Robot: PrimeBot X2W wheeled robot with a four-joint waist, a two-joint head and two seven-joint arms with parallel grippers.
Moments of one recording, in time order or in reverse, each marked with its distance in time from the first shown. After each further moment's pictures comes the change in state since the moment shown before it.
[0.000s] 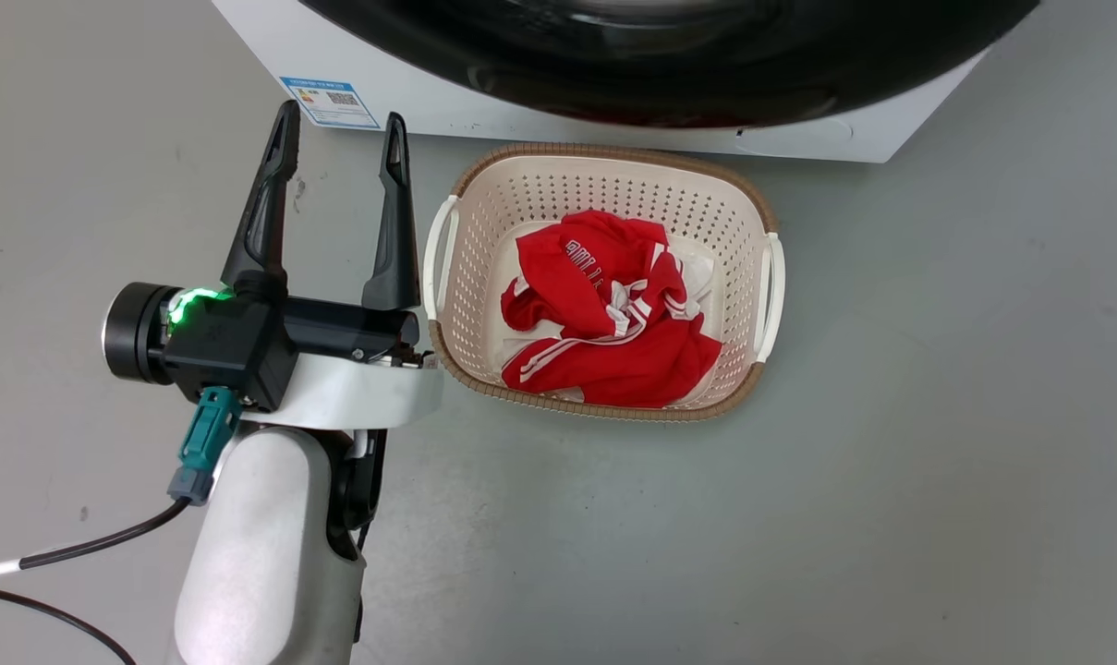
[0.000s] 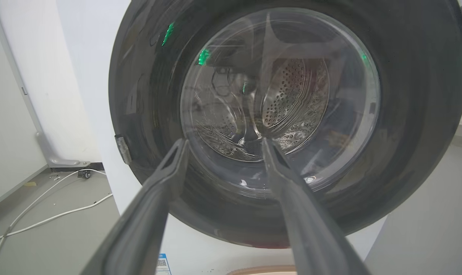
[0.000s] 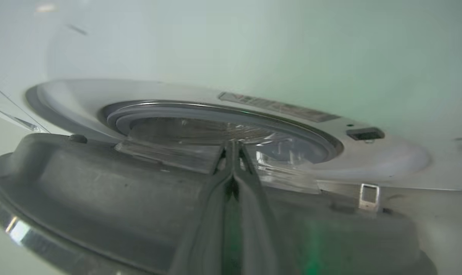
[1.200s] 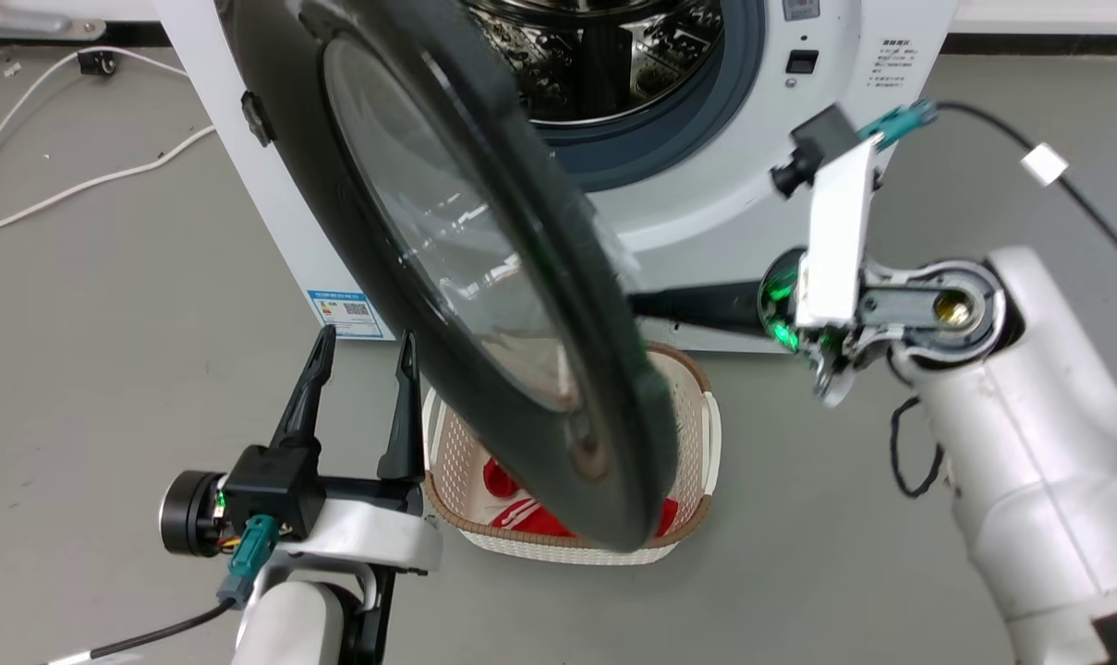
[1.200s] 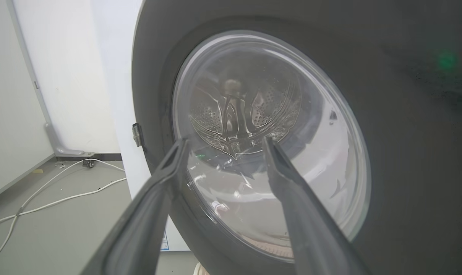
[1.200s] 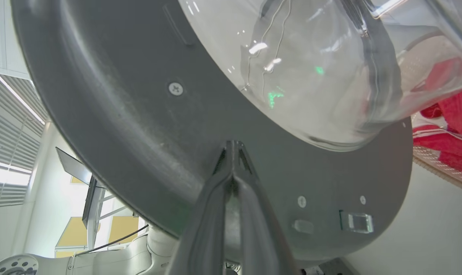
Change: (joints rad) left arm 0.255 0.000 0.004 0.098 -0.034 -0.003 0.000; right arm 0.771 0.163 0.073 -0.595 0.195 0.000 0.420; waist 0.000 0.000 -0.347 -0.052
